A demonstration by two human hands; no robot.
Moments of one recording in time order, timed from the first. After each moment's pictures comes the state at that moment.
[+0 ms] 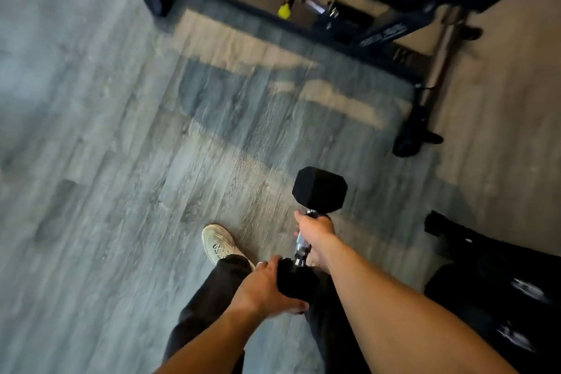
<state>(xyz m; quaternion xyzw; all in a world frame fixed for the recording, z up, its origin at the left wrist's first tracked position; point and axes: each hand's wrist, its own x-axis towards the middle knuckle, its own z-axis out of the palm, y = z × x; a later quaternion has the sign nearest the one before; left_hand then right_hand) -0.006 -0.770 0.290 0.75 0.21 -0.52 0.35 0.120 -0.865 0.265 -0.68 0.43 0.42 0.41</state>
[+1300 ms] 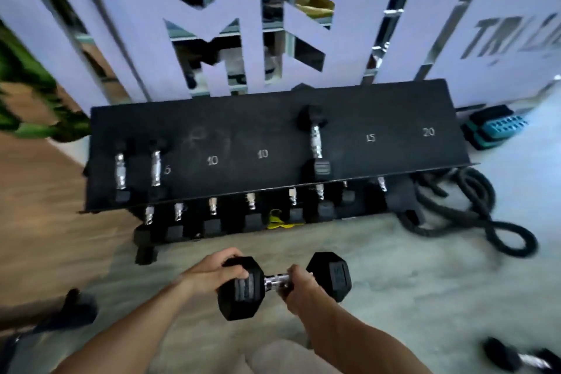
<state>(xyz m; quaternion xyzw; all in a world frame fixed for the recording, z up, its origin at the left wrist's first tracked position) -0.242 -1.069 0.653 0.54 -0.61 -0.58 -0.03 -0.440 -1.008 0.634 0.17 0.61 -0.37 0.68</state>
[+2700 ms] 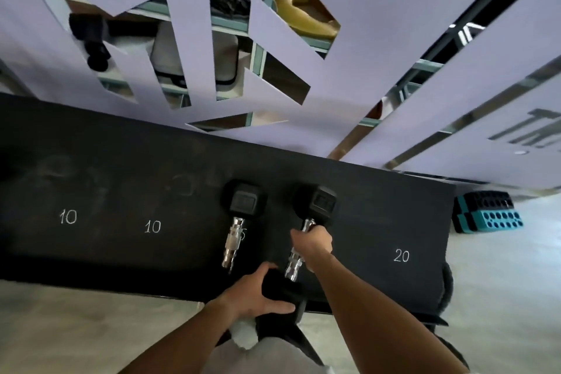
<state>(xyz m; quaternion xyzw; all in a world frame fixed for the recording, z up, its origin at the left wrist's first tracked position) -0.643 -1.381 0.548 0.53 -0.51 -0.68 -0.02 -0.802 -1.470 0.576 -0.26 0.87 -0.07 0.41</state>
